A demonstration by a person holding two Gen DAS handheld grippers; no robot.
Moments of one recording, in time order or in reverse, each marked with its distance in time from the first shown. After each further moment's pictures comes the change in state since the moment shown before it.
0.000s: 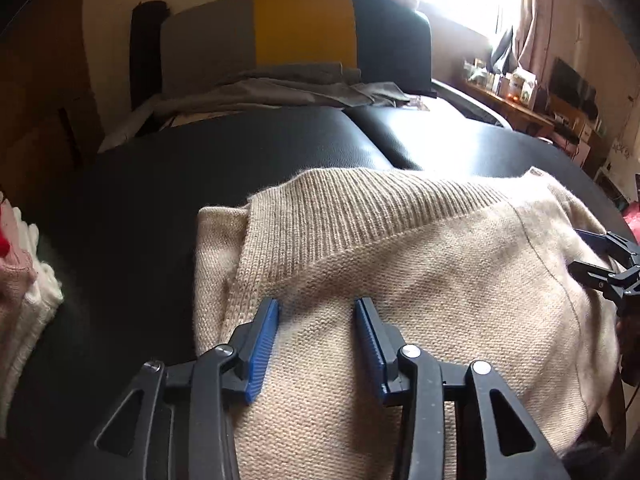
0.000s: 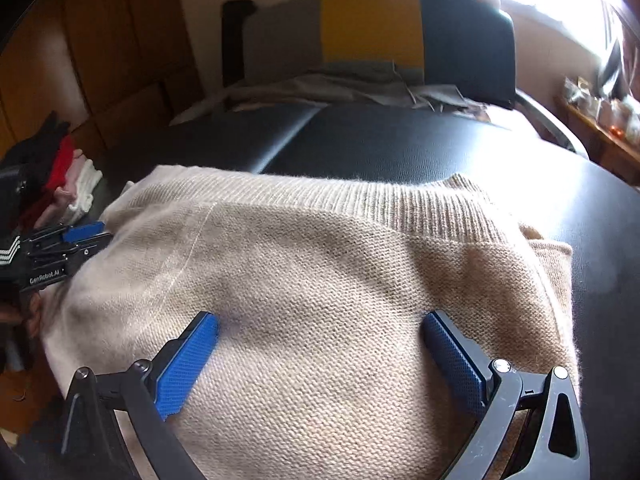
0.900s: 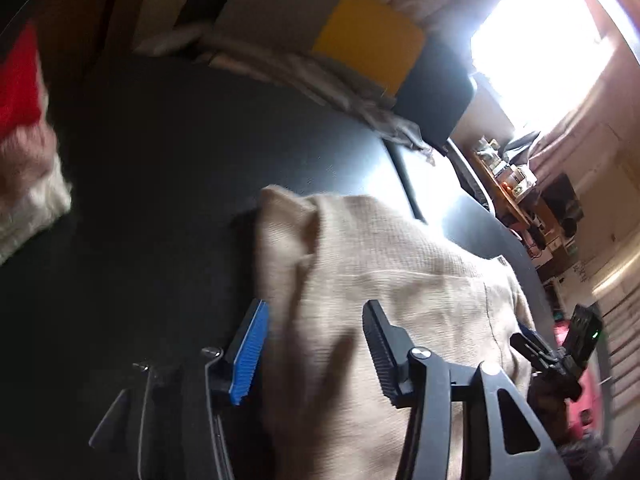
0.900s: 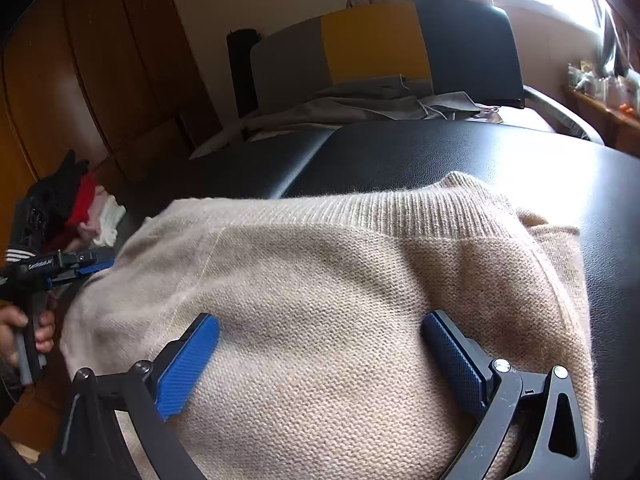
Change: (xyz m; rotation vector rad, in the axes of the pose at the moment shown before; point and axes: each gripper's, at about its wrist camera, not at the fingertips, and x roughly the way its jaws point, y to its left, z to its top) left arm -0.013 0.115 -0.014 -0.448 0.108 -0.293; right arm 0.010 -0.013 0.006 0.068 -0.076 0.128
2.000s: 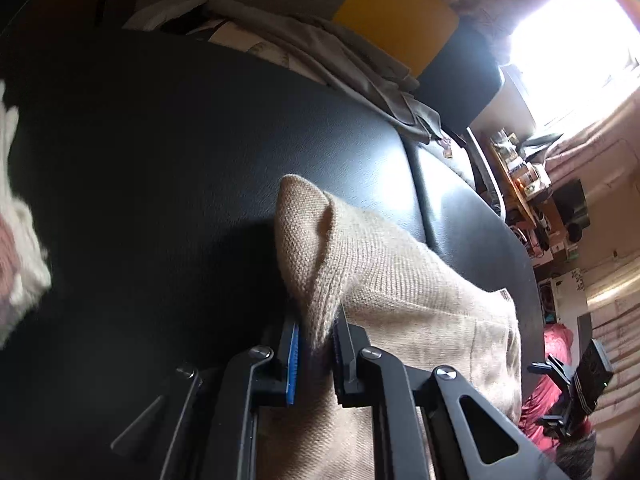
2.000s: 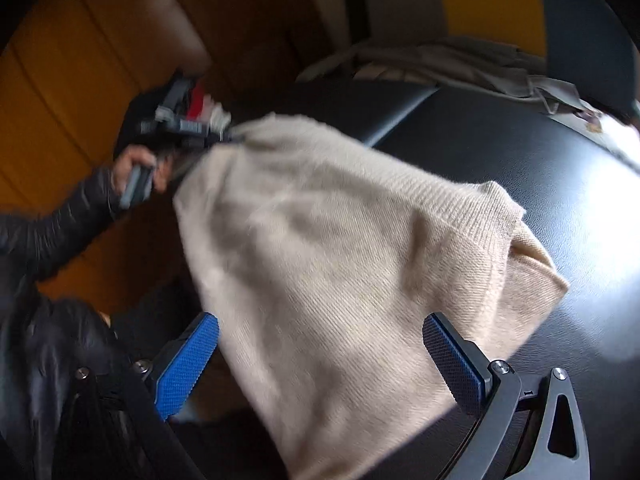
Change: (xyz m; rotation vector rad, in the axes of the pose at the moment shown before) left arm 0.015 -0.013 0.079 -0.045 0.112 0.037; right arm -0.057 -0.019 0.035 -0.301 0.378 0.338
